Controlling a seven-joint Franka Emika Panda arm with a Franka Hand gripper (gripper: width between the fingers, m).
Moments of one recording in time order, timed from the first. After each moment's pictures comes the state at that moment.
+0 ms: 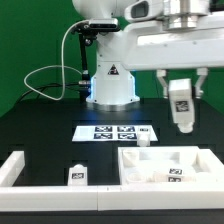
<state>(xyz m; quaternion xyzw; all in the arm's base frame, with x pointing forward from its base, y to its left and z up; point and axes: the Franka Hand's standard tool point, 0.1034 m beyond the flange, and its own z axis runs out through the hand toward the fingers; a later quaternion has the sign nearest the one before) 0.614 0.089 0.155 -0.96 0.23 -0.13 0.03</state>
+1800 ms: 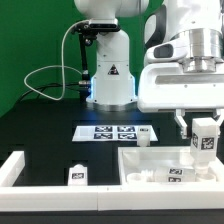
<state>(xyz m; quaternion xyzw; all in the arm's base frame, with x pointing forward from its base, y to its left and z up) 0.621 0.106 0.089 -0.97 0.04 -0.25 0.00</state>
